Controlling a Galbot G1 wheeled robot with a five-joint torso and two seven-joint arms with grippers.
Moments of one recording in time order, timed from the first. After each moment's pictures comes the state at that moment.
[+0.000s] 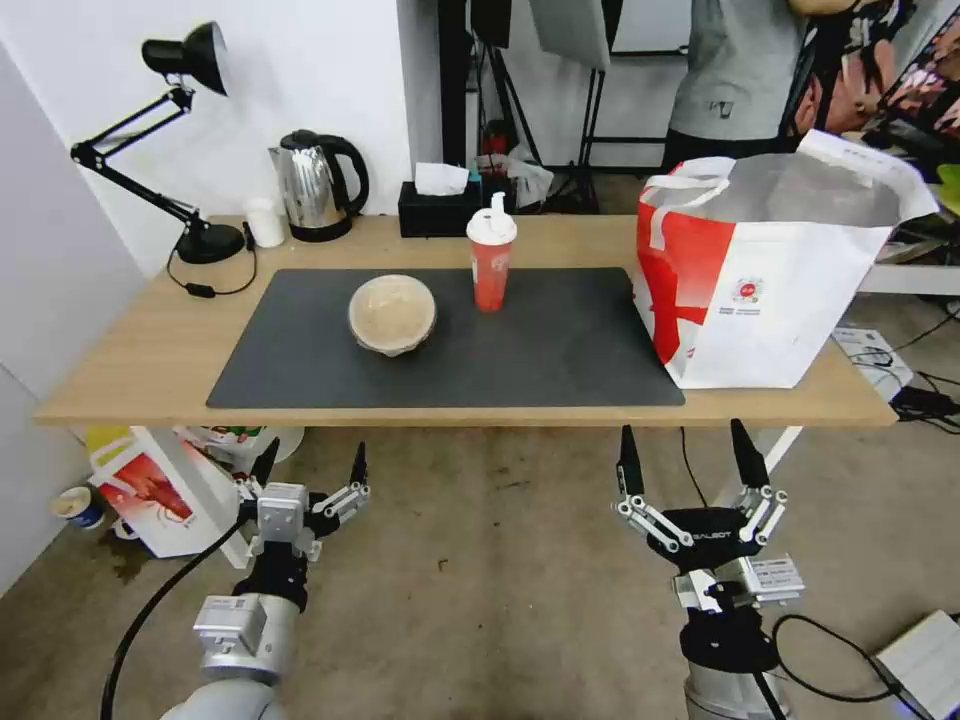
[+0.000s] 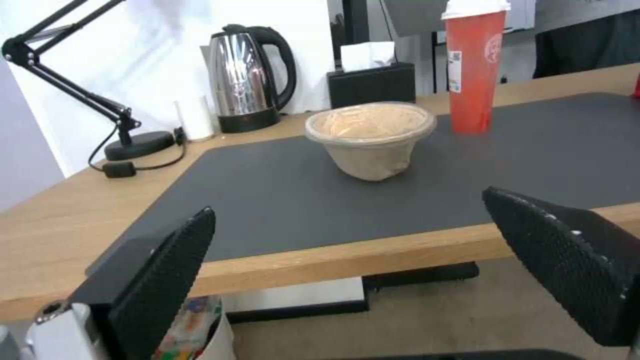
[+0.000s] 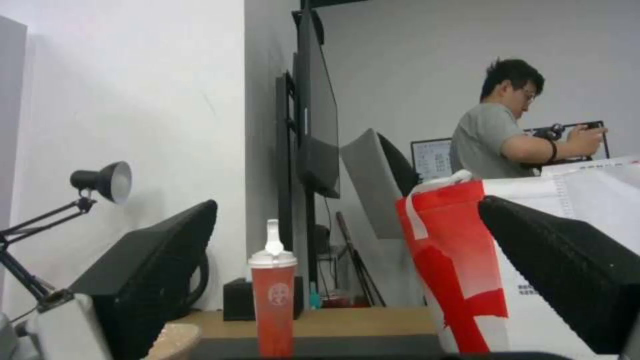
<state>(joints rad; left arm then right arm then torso) 1.80 -1.50 -0.55 -2.30 0.00 0.00 0.00 -1.87 1.29 0.31 2.30 -0.09 0.64 0.30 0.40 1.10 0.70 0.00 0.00</state>
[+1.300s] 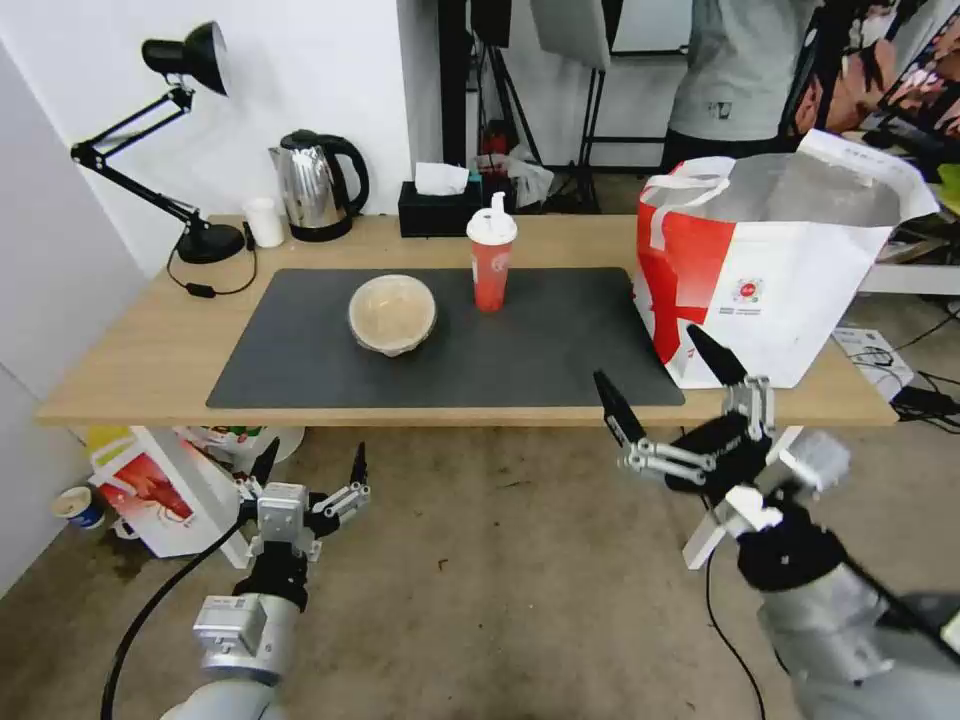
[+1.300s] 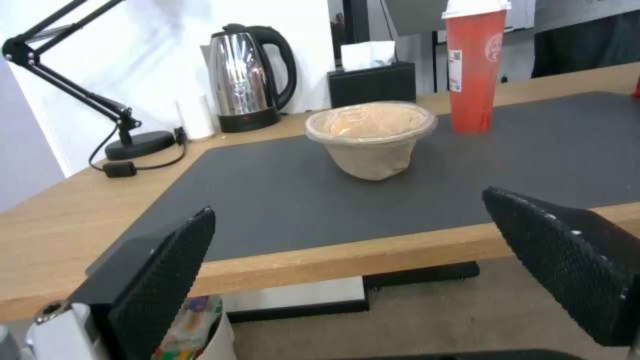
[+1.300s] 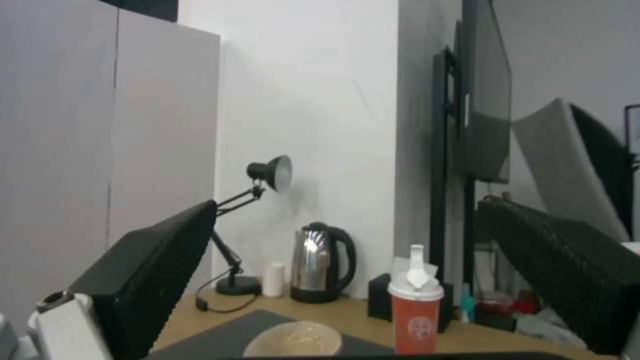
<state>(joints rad) 1.80 -1.50 -0.55 -2.30 0.00 0.00 0.00 -1.69 0.71 0.57 2.50 0.63 0.33 0.05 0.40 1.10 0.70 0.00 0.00</state>
